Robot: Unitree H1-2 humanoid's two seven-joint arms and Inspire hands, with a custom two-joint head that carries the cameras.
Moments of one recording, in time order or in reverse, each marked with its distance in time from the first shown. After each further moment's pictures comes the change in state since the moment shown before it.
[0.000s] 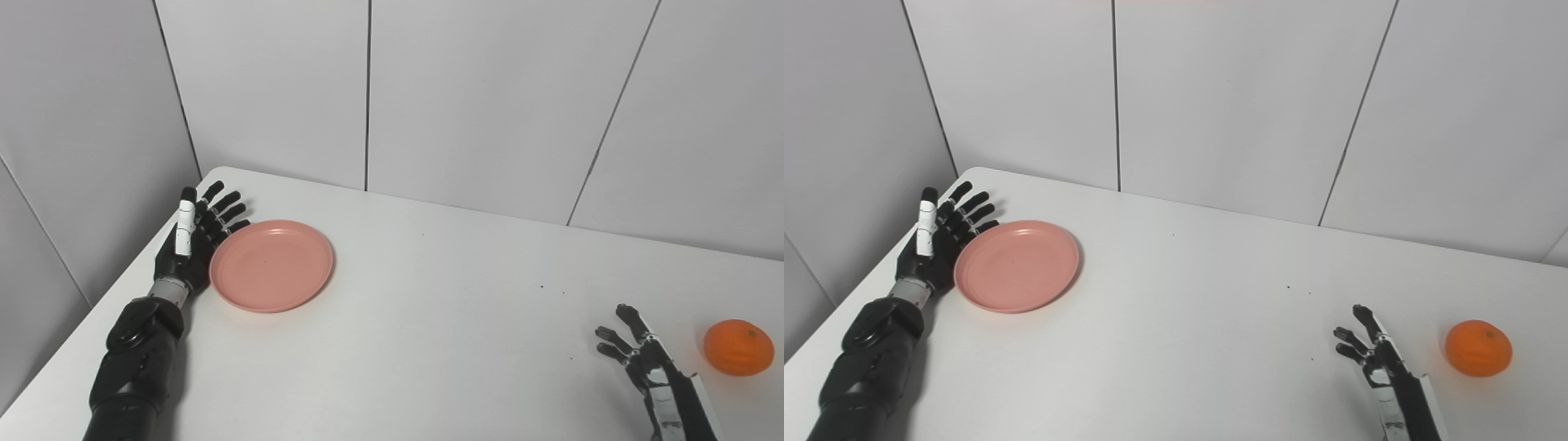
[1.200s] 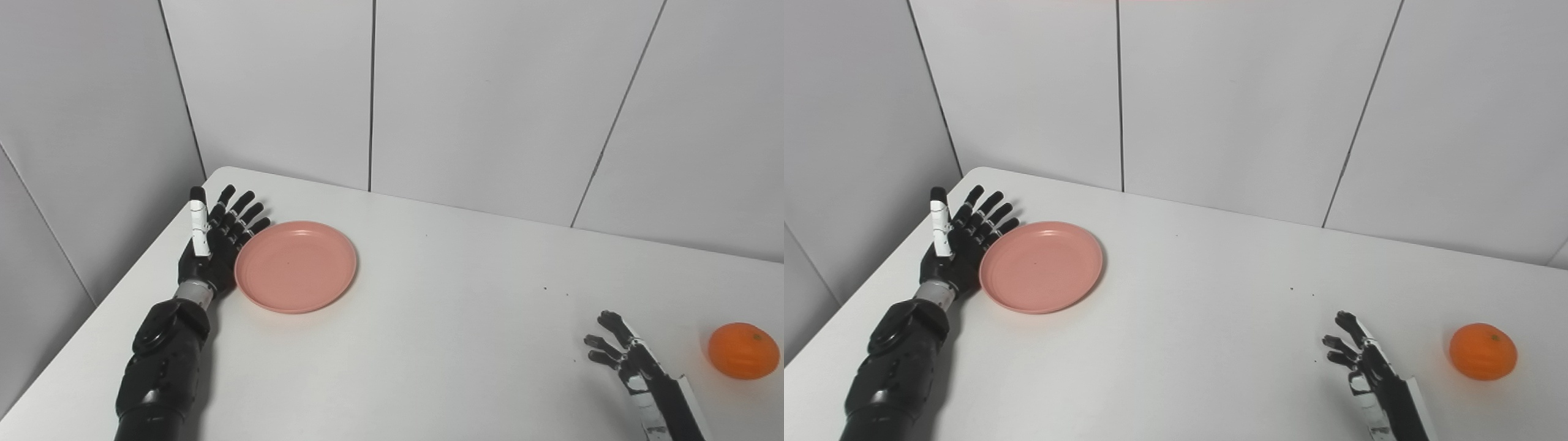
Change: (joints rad) left arm 0.001 -0.090 0.014 -0.099 -0.076 0.150 0.054; right arm 0.011 -0.008 0.016 -0.012 -0.095 -0.001 -0.005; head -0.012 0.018
